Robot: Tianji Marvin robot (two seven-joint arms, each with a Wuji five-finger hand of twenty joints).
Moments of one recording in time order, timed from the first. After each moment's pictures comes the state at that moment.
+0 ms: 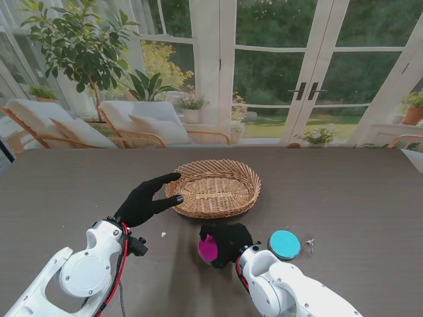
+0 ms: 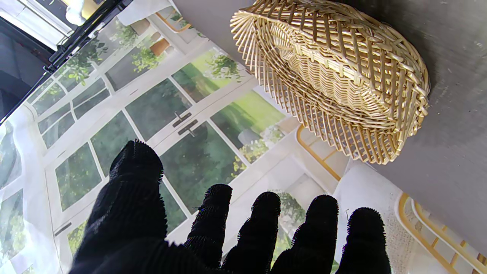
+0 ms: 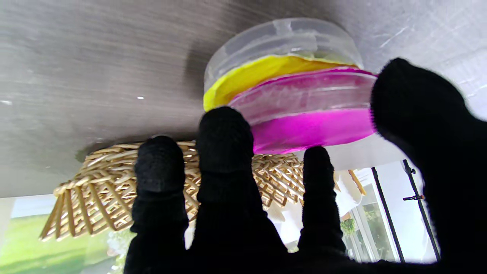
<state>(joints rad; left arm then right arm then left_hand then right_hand) 1.71 -1.12 -1.31 -1.85 0.36 -0.04 0.00 -1.39 -1.09 0.71 -1.55 -0.90 0.21 -0.03 0.84 -0.20 0.02 -0.01 0.48 0.14 0.09 0.32 0.50 0.27 0.06 0.26 0.36 0.39 0.10 0.32 0.11 0.41 0.23 0.64 0.34 -1.03 1.23 -0.25 0.27 -0.25 0.99 0.43 0.59 0.24 0.67 0.39 1.12 -0.03 1.19 0.56 0.59 0.21 1.45 0.72</state>
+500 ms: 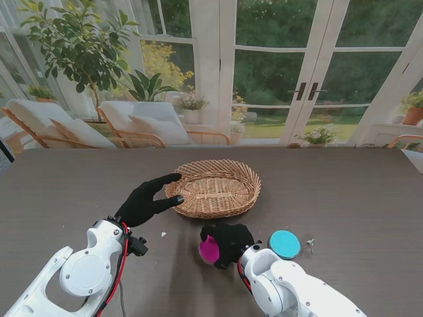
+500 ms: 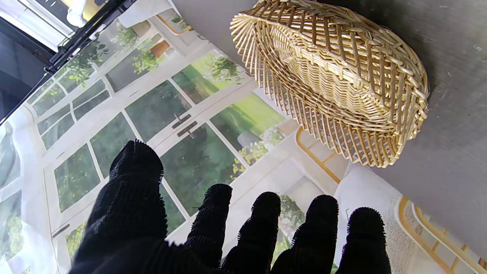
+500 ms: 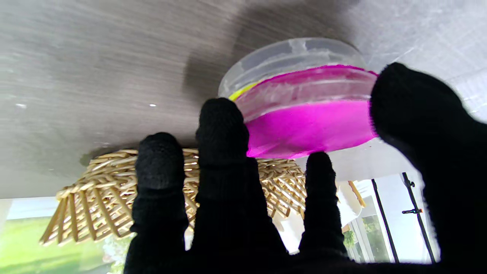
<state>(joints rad) 1.70 -1.12 -1.31 -1.84 0.35 -0.04 -0.01 -1.38 -1.08 0.71 -1.55 -0.92 0.20 0.02 0.84 -0.20 0.02 -0.01 0.48 0.14 0.09 0.32 0.50 0.27 0.06 0.26 0.36 0.39 0.10 0.32 0.11 0.41 0.23 0.64 0.33 -1.02 1.23 -0.22 0.22 -0.27 0.95 0.43 0.49 0.16 0.70 0.39 1.02 0.01 1.07 0.55 0.59 0.21 1.40 0.72</state>
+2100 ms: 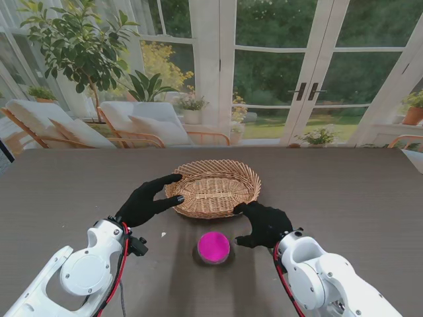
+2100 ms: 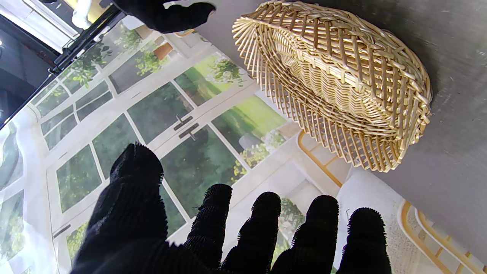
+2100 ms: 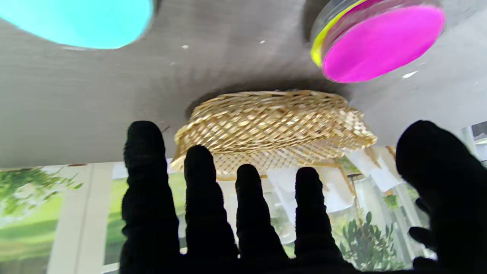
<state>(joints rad) 1.69 -1.12 -1.31 -1.83 0.34 -0.05 -0.01 -1.63 -1.06 1.13 -1.83 -0.99 0.14 0.20 0.85 -0.18 0.01 -0.01 0.48 0.14 0.09 0.32 0.50 0.27 0.06 0.26 0.36 0.39 0.10 0.32 0.10 0.41 0.23 0.65 0.17 -0.54 0.98 -0.14 0.13 -0.12 0.75 0.35 0.34 0.12 0.51 0.28 0.59 0.23 0.19 0.22 0.57 0.34 0.71 0.40</state>
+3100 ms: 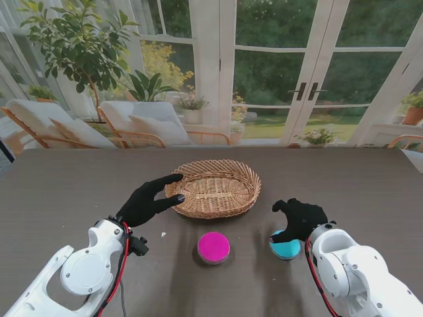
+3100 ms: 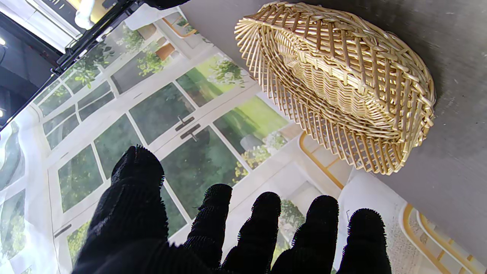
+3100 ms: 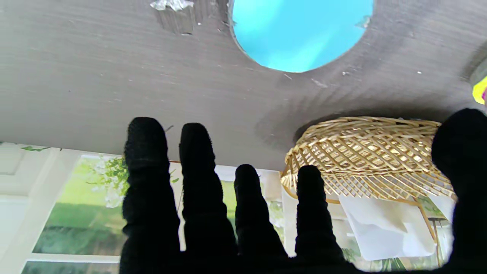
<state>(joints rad) 1.69 -1.12 -1.30 -1.82 0.33 -0.06 -0.02 -1.66 -1.03 1.30 -1.79 -1.14 0.14 0.32 0.85 -0.16 0.01 -0.01 0.48 0.14 0.09 0.32 0.50 0.27 0.06 0.26 0.36 0.39 0.10 0.32 0.10 0.41 0.23 0.65 0.17 -0.60 0.76 -0.08 0.17 -0.14 0.72 0.27 0.38 0.13 0.44 0.25 0.70 0.25 0.45 0.41 0.59 0.33 0.86 0.55</state>
